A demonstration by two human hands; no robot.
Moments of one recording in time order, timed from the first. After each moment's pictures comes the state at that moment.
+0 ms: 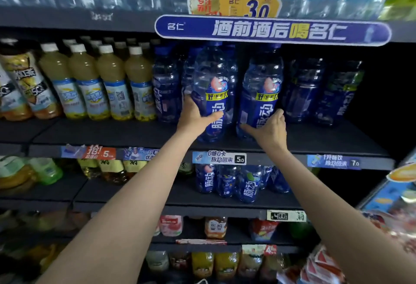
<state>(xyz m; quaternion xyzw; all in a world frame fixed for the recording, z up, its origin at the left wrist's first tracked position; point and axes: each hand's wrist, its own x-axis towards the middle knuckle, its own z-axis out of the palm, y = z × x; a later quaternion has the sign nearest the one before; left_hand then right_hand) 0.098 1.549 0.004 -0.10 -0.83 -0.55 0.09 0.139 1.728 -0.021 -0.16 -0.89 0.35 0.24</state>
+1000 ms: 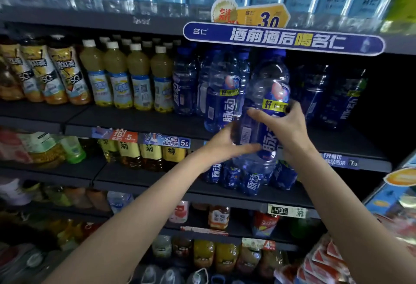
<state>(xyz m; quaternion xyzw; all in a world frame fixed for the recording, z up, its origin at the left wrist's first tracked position) 0.215 1.551 0.009 -0.20 -0.78 -0.58 -0.13 0.234 1.695 0.043 -0.11 -0.75 0.63 0.19</state>
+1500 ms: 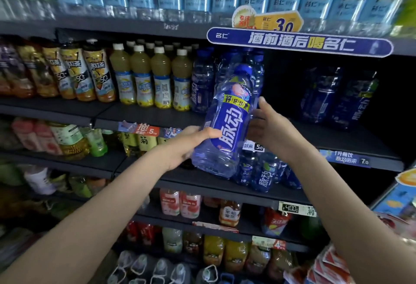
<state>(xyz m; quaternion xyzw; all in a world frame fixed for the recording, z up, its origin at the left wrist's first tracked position) 0.255 1.457 0.025 -0.08 -0.70 -0.69 -0.18 0.261 1.646 0.053 0.00 -0.67 0.74 -0.04</state>
